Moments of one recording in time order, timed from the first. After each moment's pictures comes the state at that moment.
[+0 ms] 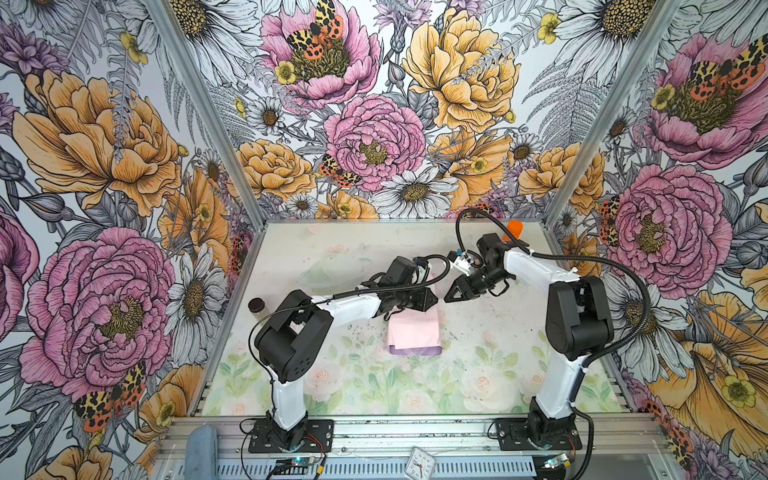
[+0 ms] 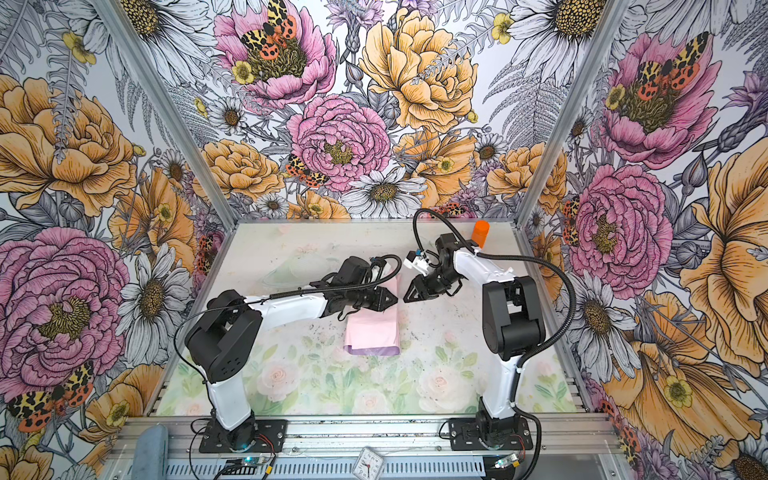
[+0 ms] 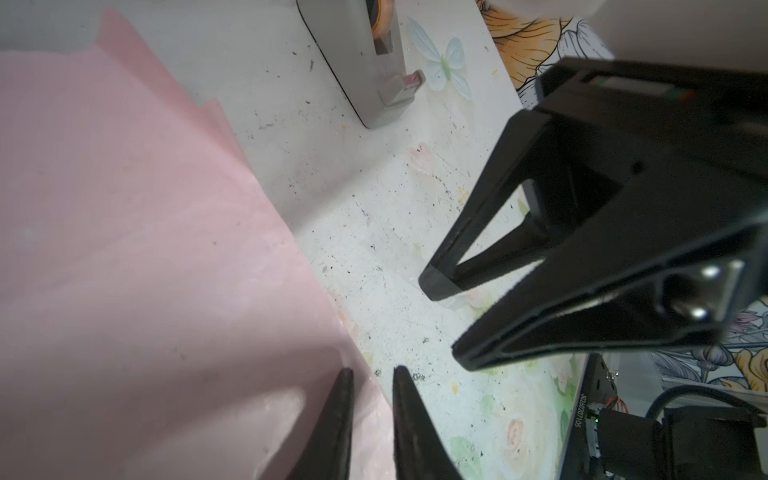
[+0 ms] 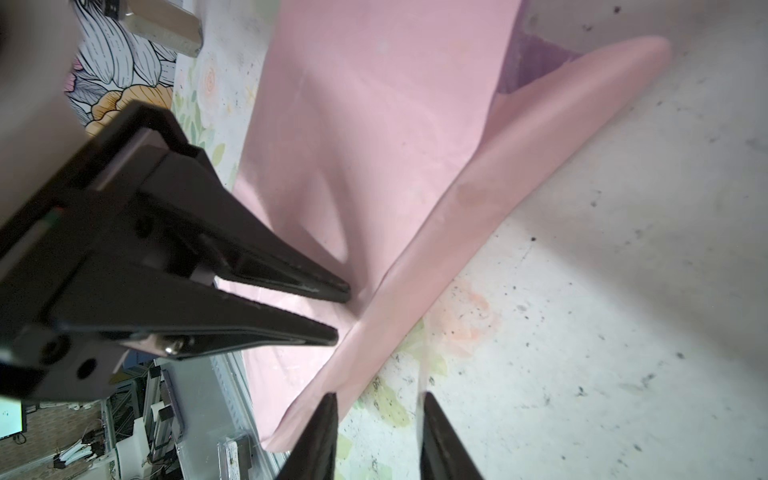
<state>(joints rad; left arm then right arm) -0.72 1.85 1.17 -0.03 0.39 -0.46 0.18 1.88 1.42 -1.03 -0.81 -0.34</state>
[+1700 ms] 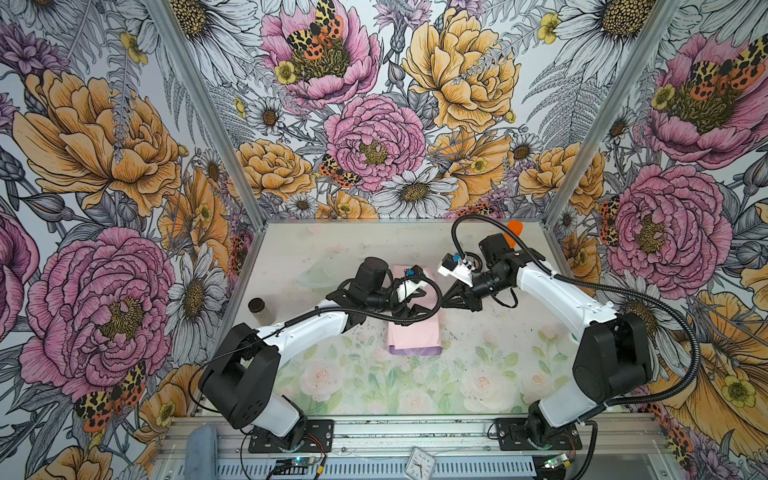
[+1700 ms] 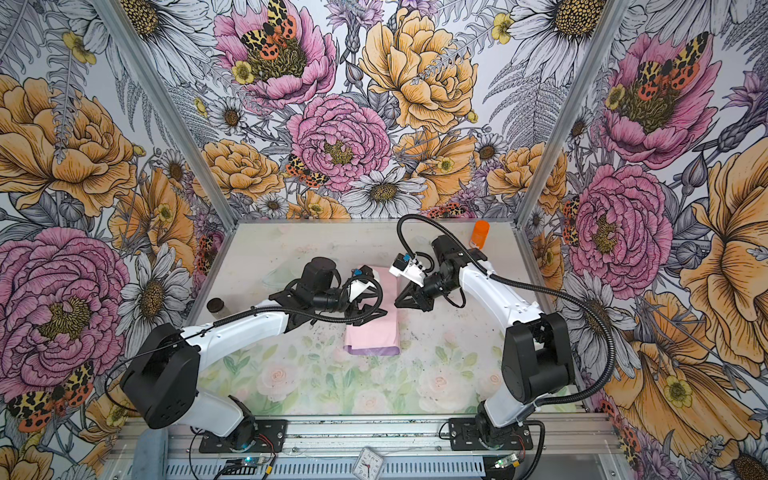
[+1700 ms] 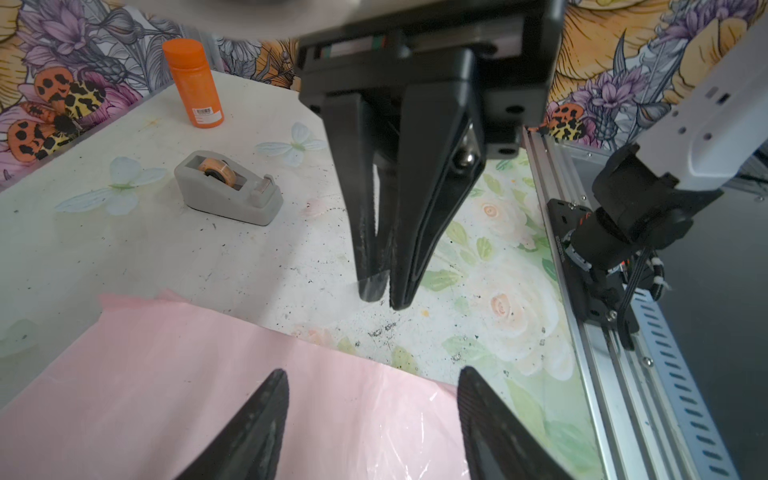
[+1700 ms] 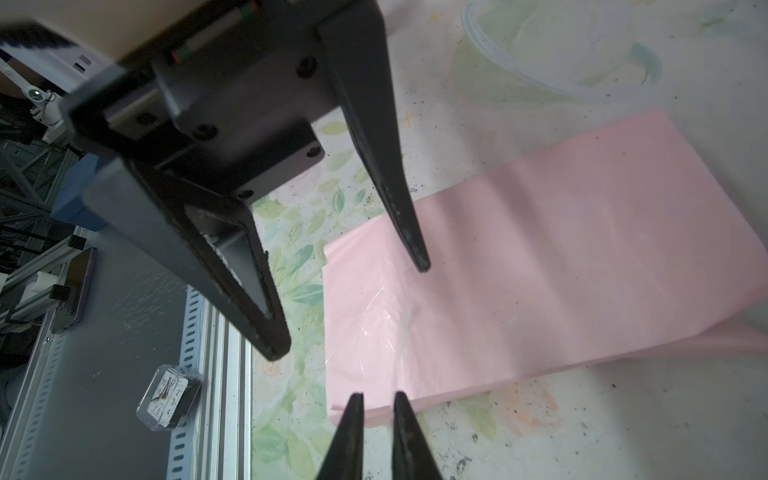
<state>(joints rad) -0.65 1.50 0.94 0.06 0.65 0.20 0.28 1.61 1.29 -0.99 -0.90 -0.73</state>
